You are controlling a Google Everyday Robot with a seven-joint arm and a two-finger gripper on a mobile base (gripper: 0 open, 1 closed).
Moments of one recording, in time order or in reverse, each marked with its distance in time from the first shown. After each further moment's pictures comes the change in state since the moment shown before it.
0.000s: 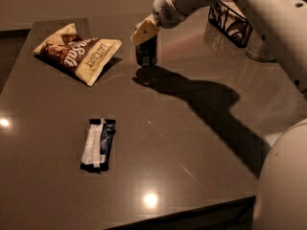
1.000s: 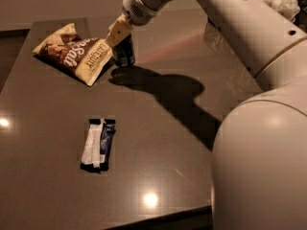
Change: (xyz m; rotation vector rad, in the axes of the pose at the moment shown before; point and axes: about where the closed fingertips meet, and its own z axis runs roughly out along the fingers) arm -0.044 0.028 0.050 -0.081 0.046 -0.130
